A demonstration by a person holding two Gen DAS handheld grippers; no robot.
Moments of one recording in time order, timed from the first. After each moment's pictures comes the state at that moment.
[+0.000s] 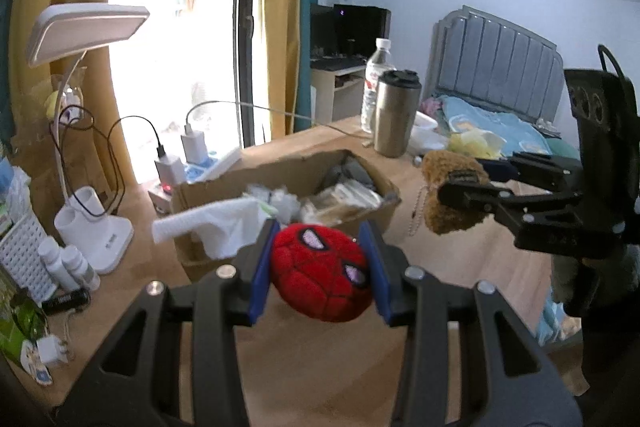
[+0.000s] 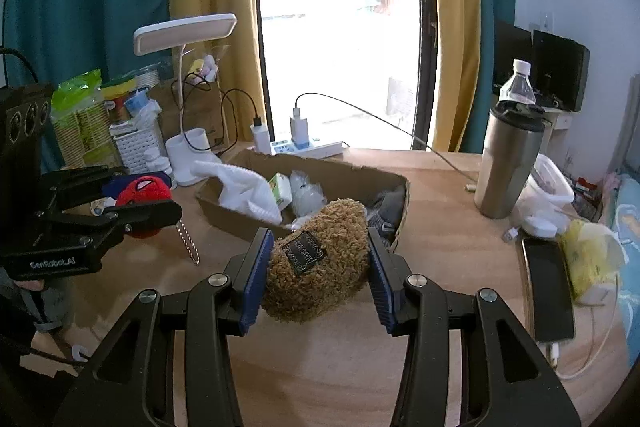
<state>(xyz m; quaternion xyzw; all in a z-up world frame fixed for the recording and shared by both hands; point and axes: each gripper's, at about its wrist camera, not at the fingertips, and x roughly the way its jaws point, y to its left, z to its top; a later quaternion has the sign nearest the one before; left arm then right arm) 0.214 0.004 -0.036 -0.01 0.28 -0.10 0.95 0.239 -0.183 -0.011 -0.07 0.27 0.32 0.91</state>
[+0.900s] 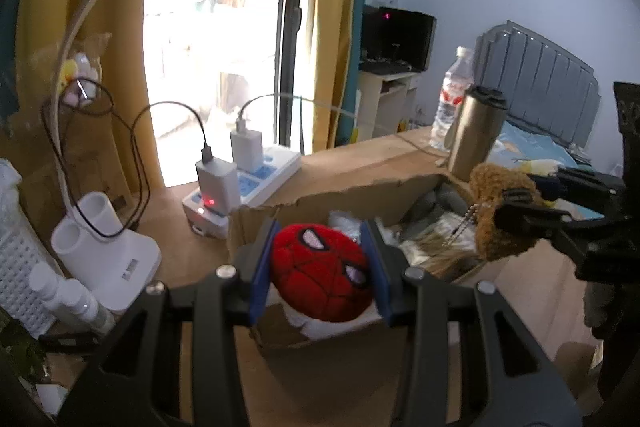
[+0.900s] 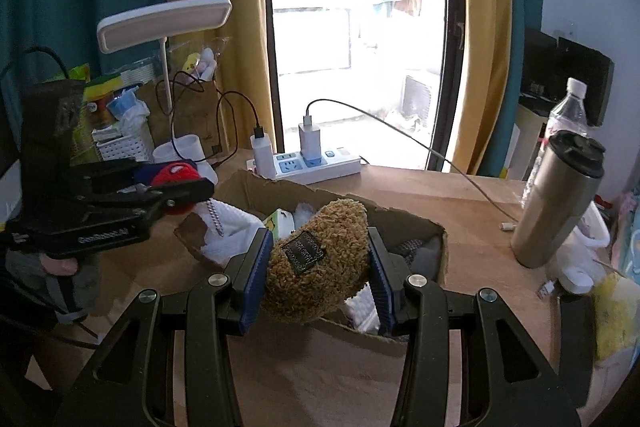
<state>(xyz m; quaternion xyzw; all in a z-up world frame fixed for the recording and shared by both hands) 0.306 0.075 -0.070 -0.04 0.29 -0.04 0.96 0.309 -0.121 -0.022 -0.09 0.28 0.34 0.89</state>
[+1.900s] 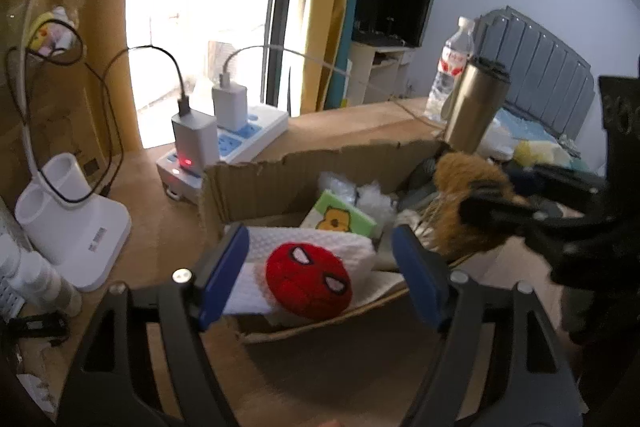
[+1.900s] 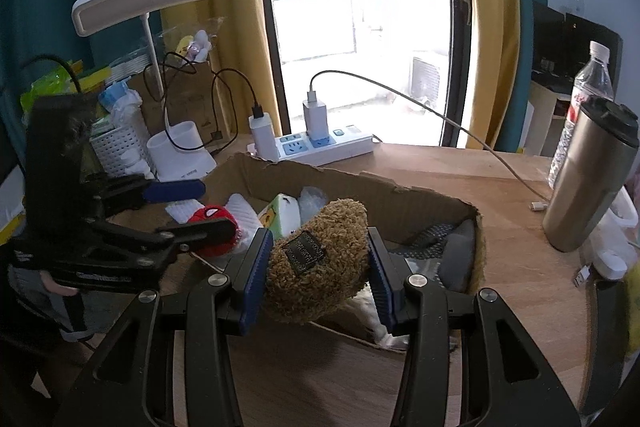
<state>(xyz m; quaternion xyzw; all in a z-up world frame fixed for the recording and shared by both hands) 0.314 0.074 -0.095 -0.07 0.33 -0.06 0.94 0.330 -0.105 -0.053 -0.07 0.31 0.36 0.88</state>
